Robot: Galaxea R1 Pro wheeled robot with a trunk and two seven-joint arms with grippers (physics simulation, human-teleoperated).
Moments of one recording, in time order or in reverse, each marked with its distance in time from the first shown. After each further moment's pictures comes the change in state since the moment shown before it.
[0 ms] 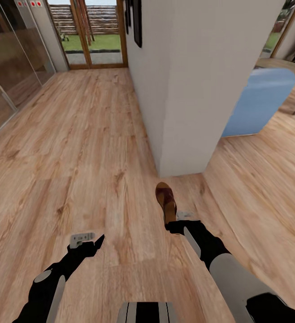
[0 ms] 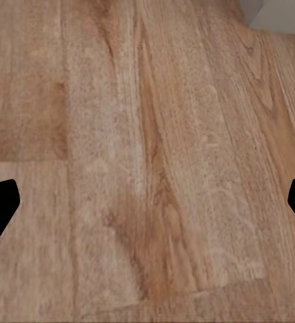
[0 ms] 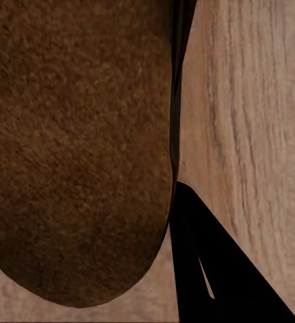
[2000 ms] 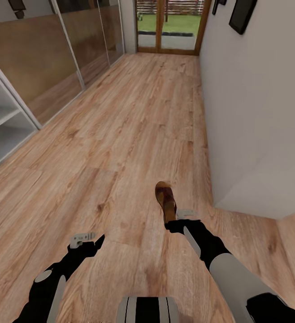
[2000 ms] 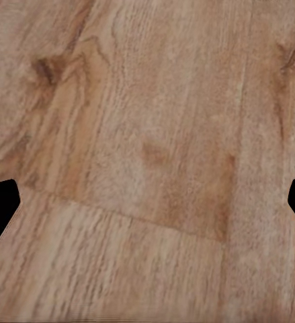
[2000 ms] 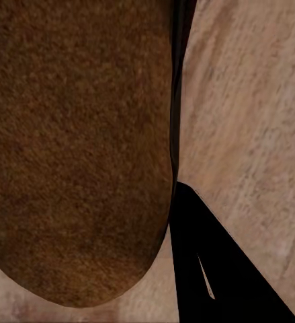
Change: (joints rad) left arm 0.000 -0.001 -0.002 0.000 -0.007 0.000 0.000; right arm 0.000 0.000 0.004 -0.011 0.009 0.000 0.001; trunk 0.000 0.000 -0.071
